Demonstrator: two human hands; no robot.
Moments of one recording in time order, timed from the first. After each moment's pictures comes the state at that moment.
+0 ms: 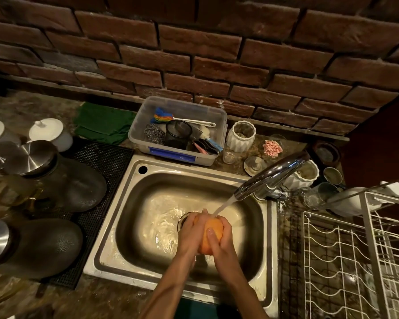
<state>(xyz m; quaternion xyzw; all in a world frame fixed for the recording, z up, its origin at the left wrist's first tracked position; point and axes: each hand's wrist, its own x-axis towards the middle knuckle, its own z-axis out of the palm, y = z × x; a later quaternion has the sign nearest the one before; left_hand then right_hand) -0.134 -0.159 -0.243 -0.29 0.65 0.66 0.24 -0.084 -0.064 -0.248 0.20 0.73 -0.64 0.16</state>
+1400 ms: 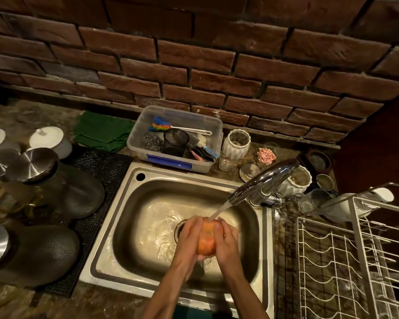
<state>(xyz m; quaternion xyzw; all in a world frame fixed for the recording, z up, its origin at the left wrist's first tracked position) -0.122 -0.161 -0.238 -0.27 0.53 0.76 0.27 -0.102 -0.056 -0.240 0.29 0.71 -0.63 0.11</state>
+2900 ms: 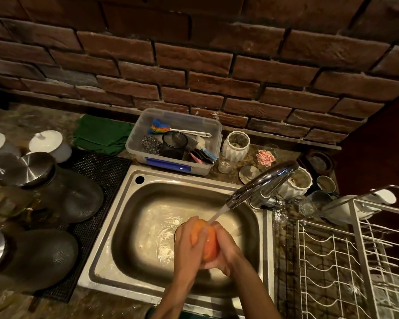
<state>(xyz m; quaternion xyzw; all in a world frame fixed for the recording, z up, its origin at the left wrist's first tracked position) -0.113 -0.153 -0.240 -0.18 0.77 0.60 0.13 -0.136 -0.048 -0.233 0.41 0.44 -0.72 0.36</state>
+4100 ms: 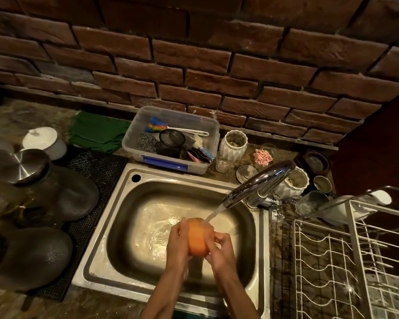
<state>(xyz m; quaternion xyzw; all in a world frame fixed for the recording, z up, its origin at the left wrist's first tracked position) -0.127 -0.157 -0.250 -0.36 0.57 0.71 0.19 -0.096 -0.058 -0.250 0.35 0.60 -0.71 0.14</state>
